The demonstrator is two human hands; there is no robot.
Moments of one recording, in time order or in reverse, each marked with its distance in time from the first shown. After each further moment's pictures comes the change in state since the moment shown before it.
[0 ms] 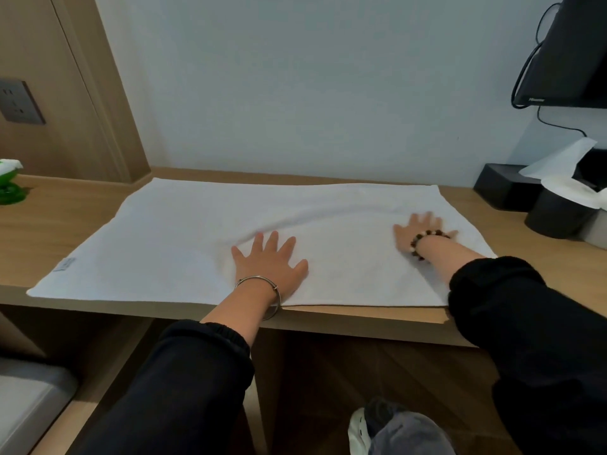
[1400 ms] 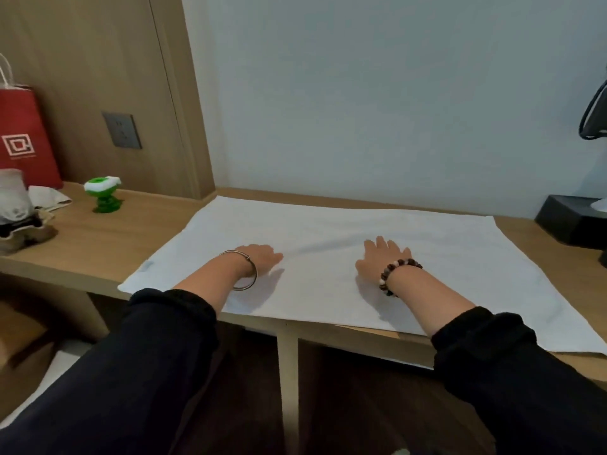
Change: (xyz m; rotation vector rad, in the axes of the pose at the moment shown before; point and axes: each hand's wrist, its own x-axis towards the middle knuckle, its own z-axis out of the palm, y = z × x) left_hand 0.013 -0.116 -0.053 -0.156 -0.236 -0.148; right_hand -0.094 -0.127 -0.006 -0.079 0.007 -0.471
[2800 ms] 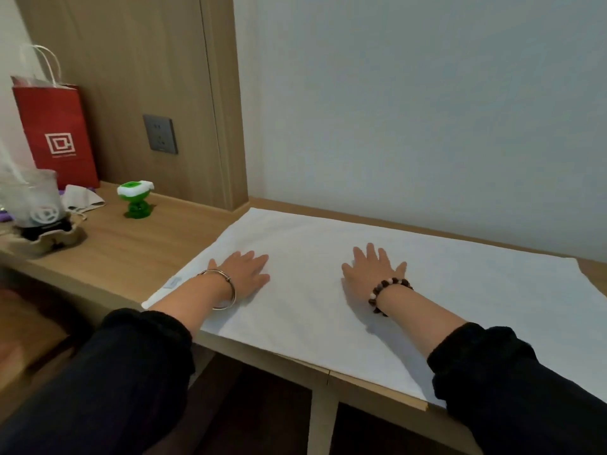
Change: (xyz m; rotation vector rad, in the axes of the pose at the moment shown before) left_hand 0.042 -0.108 0.004 0.144 0.121 -0.093; right_hand 0.082 -0.088 0.012 0.070 0.047 -0.101
